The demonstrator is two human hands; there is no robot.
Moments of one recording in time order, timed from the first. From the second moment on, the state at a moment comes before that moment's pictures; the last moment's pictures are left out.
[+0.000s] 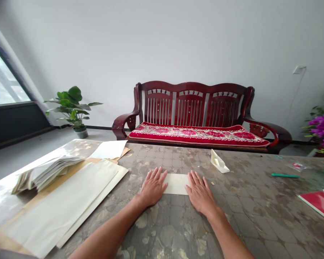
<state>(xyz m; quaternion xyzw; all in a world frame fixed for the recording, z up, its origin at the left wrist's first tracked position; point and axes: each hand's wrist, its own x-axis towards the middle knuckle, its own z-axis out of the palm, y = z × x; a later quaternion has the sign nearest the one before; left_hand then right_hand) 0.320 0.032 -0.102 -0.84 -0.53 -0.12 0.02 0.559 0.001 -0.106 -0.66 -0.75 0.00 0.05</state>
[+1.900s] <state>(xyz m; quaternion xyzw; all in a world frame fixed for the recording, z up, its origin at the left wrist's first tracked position) 0.300 0.025 -0.083 -0.87 -0.46 -0.18 -0.08 0.554 -0.009 -0.084 -0.65 -0.73 -0.05 0.20</state>
